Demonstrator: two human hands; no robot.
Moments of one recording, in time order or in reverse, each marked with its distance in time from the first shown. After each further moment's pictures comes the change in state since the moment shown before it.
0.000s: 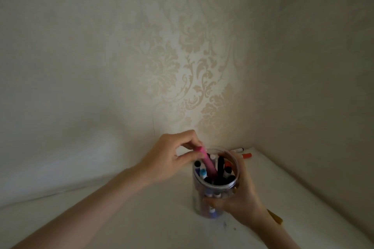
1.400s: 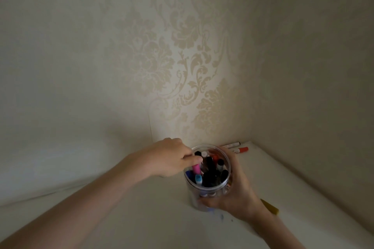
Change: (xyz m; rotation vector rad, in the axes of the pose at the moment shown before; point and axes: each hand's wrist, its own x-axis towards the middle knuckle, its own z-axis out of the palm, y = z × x) left_hand 0.014 0.012 0.000 0.544 -0.623 -0.477; right_hand -0.002 0.000 -0.003 -0.045 -0.072 -0.075
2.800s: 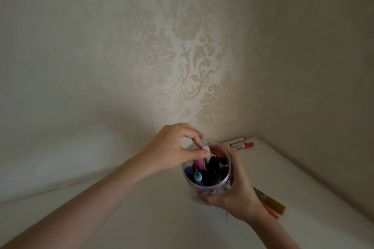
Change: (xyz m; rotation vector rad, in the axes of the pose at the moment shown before) left_hand 0.005 -0.003 0.011 -0.392 0.442 0.201; right_hand -0.002 0.001 0.012 0.143 0.008 -0.009
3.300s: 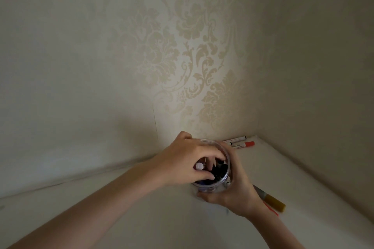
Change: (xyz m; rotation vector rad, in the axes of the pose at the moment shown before) left_hand -0.010 0.003 0.021 0.297 -0.170 0.274; right_hand 0.002 -0.001 0.001 -0.015 -0.034 -0.011
